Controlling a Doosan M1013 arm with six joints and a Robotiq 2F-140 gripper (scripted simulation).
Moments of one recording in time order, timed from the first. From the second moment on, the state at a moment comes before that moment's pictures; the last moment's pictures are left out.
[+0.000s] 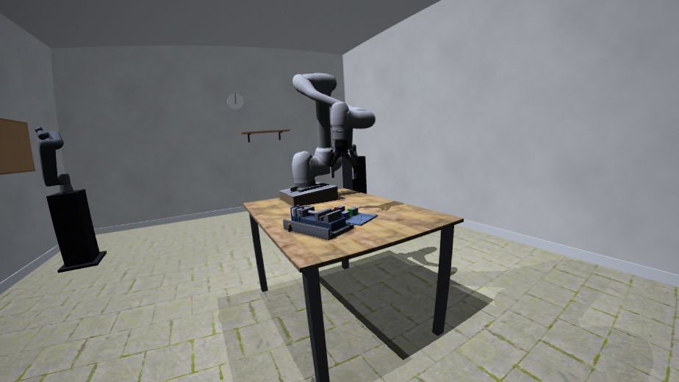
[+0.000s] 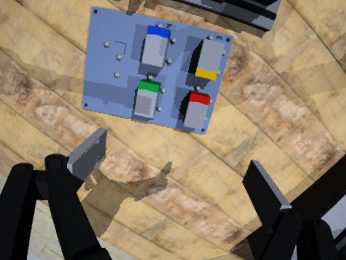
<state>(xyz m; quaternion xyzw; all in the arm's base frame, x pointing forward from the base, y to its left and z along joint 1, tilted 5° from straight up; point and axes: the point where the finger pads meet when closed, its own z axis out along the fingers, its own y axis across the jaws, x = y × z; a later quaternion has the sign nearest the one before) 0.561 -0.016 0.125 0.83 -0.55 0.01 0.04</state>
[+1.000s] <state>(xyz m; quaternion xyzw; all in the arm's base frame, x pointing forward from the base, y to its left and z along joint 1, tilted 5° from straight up) 0.552 -0.010 0.065 0.83 -0.55 0.01 0.04</state>
